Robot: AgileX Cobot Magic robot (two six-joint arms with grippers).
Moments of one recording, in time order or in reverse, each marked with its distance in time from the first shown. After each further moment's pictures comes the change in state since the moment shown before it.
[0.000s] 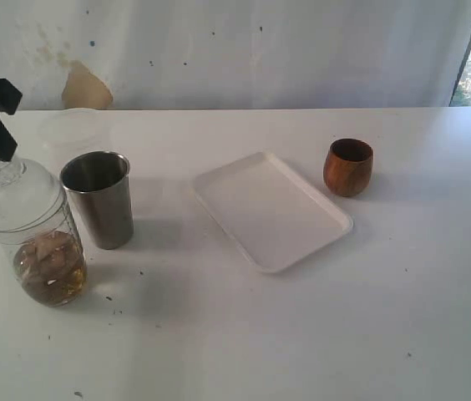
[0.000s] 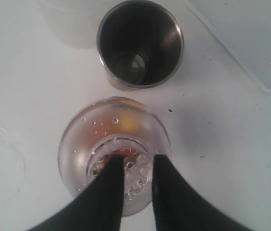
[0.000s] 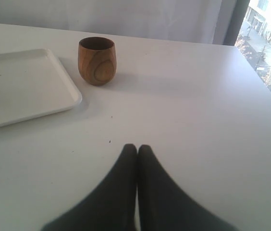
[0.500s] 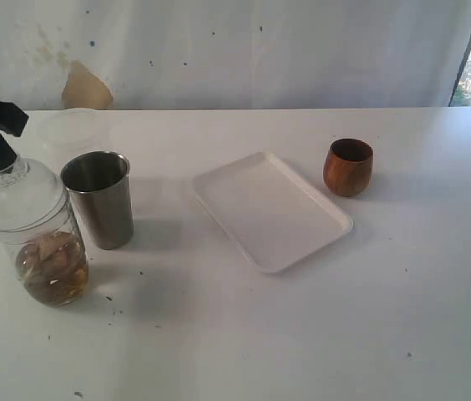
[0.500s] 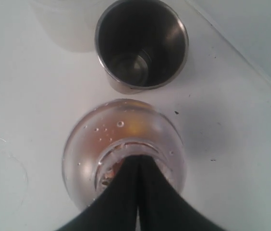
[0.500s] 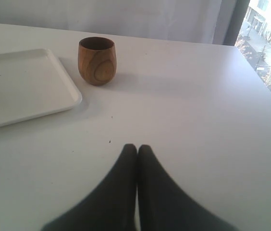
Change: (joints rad) left arm 0.000 0.000 0.075 -0.012 -0.089 0.072; right arm 0.000 0.000 0.000 0.000 0.000 0.000
